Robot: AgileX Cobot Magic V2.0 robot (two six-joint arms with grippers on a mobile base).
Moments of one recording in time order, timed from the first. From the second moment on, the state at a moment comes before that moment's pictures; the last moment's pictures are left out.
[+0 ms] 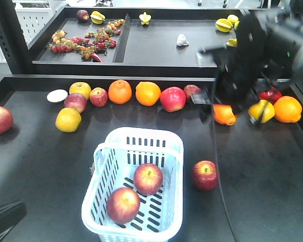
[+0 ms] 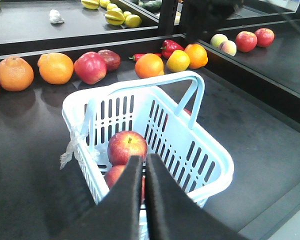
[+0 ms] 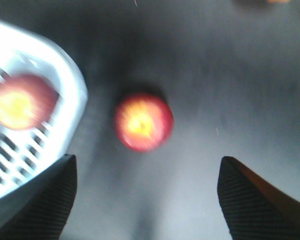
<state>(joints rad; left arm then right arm) -1.05 0.39 -0.30 0.97 0.51 -1.24 0.29 1.87 -1.70 -0.05 1.21 0.07</state>
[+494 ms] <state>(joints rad) -1.05 0.39 -0.30 0.97 0.51 -1.24 0.20 1.84 -1.37 0.06 1.01 -0.20</state>
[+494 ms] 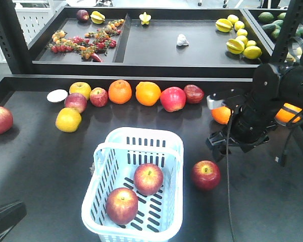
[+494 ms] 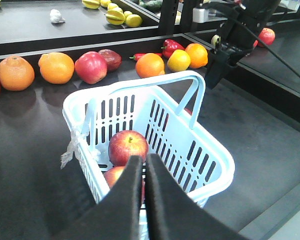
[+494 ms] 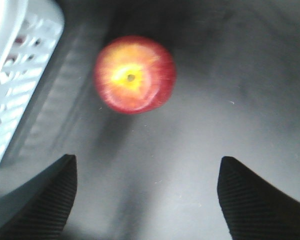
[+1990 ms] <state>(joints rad) -1.05 0.39 -0.30 0.97 0.51 -1.24 0.21 1.89 -1.37 0.20 0.91 -0.70</state>
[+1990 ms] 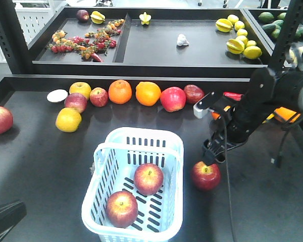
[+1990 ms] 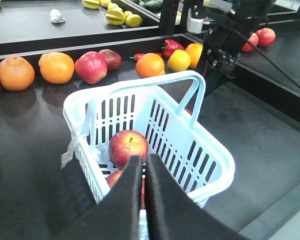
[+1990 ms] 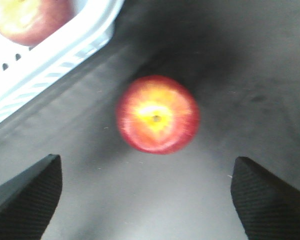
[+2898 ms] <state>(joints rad) -1.05 0.39 -0.30 0.97 0.51 -1.24 0.21 1.99 -1.37 0.13 0.93 -0.86</state>
